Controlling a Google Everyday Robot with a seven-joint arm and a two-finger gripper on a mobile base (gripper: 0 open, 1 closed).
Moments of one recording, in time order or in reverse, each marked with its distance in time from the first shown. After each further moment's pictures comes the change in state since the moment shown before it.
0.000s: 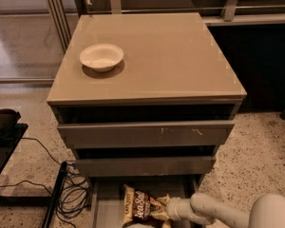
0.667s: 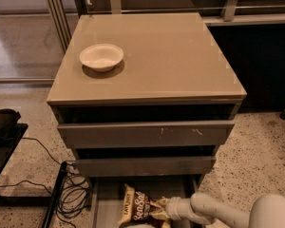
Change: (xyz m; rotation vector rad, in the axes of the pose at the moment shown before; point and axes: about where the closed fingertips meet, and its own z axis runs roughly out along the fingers) arm 0.000 0.000 0.000 0.000 0.000 0.000
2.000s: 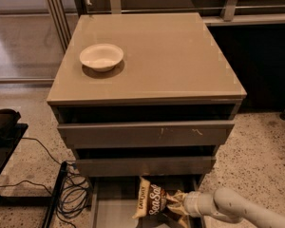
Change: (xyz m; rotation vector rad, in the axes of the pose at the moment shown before) arm -0.051 0.003 -0.123 0.040 -0.017 -0.082
